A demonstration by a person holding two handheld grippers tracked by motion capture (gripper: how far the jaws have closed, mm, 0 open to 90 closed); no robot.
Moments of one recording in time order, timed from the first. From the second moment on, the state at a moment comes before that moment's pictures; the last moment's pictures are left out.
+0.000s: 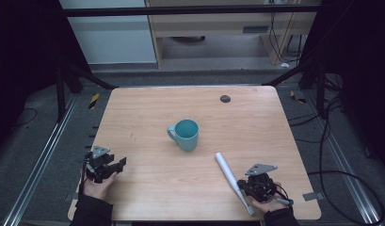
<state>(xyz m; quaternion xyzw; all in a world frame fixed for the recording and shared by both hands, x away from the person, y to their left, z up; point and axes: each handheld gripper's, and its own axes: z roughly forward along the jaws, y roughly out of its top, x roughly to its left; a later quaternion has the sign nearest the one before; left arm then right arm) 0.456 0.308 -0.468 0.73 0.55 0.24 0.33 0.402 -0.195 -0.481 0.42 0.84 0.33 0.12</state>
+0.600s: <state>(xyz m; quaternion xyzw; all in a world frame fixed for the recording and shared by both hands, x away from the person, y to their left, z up) 0.456 0.308 -0.468 0.73 0.55 0.24 0.33 0.401 -0.182 -0.481 0.41 0.84 0.34 0.11</state>
